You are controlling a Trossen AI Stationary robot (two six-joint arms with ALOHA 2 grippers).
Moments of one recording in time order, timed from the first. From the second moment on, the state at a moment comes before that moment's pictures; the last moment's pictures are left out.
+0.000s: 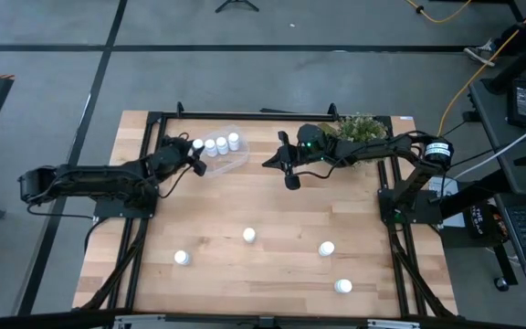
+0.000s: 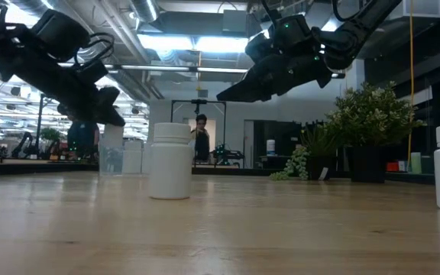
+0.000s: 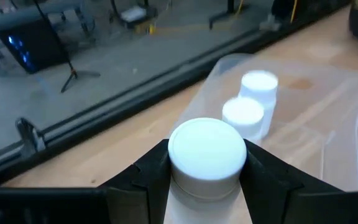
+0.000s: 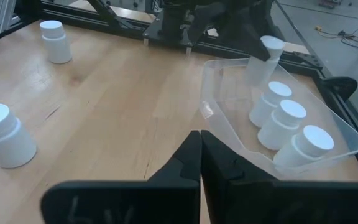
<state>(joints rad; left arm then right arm) 0.38 0.79 0.17 0.17 -0.58 -0.20 -0.33 1.68 0.88 0.43 -0.41 -0.32</state>
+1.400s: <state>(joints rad) 0.38 0.79 0.15 0.23 -0.57 -0.14 -0.33 1.68 0.88 0.44 -0.41 -0.32</state>
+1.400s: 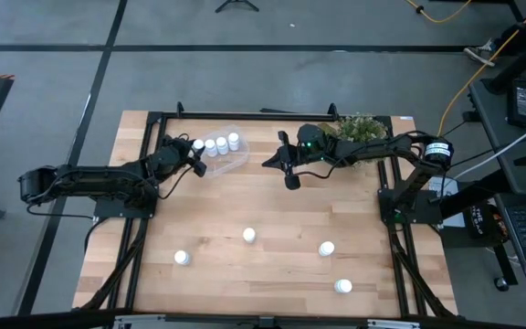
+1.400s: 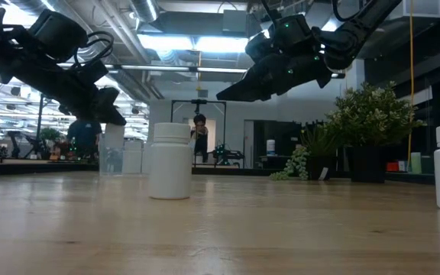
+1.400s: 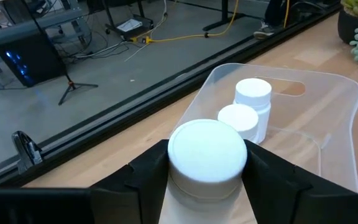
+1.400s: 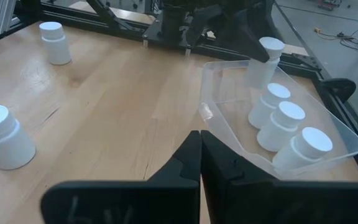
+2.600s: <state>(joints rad) 0.38 0.79 0.15 0.23 -0.56 -0.14 -0.33 1.68 0.88 0.44 -0.41 -0.32</state>
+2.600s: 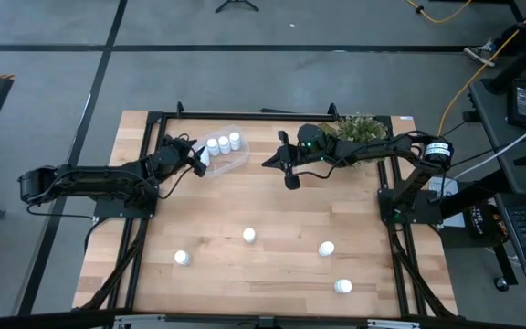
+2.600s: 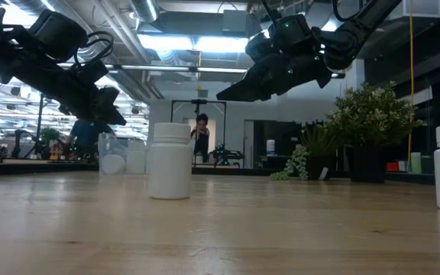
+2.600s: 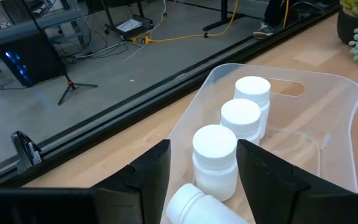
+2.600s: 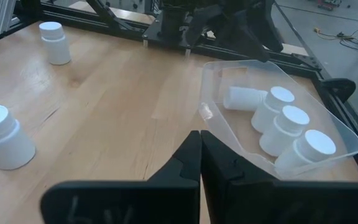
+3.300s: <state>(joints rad) 0.38 0.79 0.15 0.38 -0.36 -0.09 -0.33 1.68 0.88 0.42 -0.41 -0.32</state>
